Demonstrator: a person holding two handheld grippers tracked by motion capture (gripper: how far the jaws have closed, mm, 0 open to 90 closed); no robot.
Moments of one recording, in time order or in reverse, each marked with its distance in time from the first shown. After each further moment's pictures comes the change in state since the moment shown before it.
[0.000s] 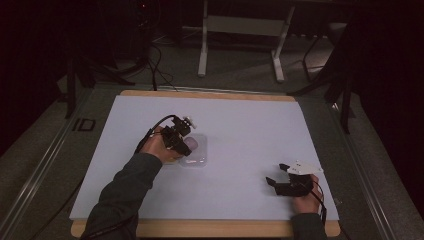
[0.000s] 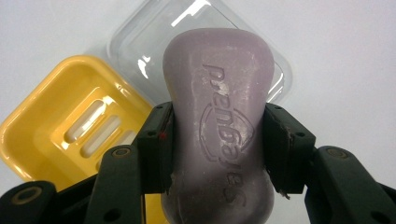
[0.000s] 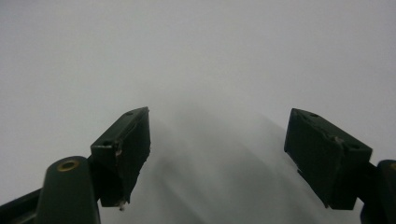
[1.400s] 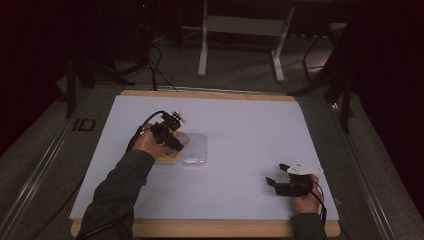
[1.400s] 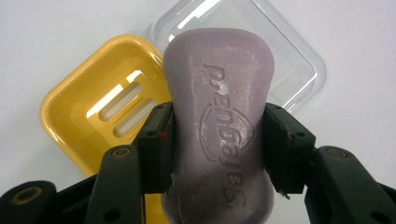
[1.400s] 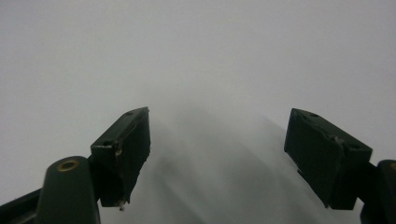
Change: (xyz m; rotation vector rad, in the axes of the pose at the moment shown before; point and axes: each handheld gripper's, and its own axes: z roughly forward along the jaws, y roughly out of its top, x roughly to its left) left arm 0.025 -0.012 -0.007 -0.018 0.006 -0.085; right arm 0.000 0.000 0.000 0.000 0.001 0.000
